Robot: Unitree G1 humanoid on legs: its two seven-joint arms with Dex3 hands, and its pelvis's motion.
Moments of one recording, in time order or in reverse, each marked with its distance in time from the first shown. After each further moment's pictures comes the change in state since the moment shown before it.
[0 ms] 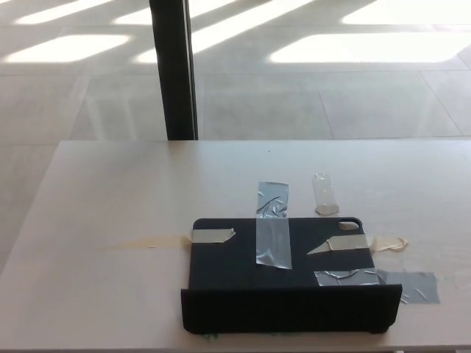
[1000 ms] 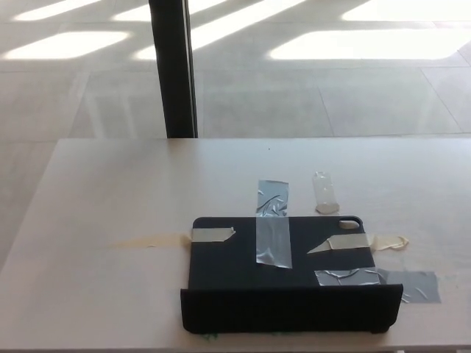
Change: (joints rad) left_arm -0.030 0.008 0.037 0.065 -0.032 -0.044 0.010; right_arm -0.398 -0.159 0.207 -0.799 0.021 0.072 0.103
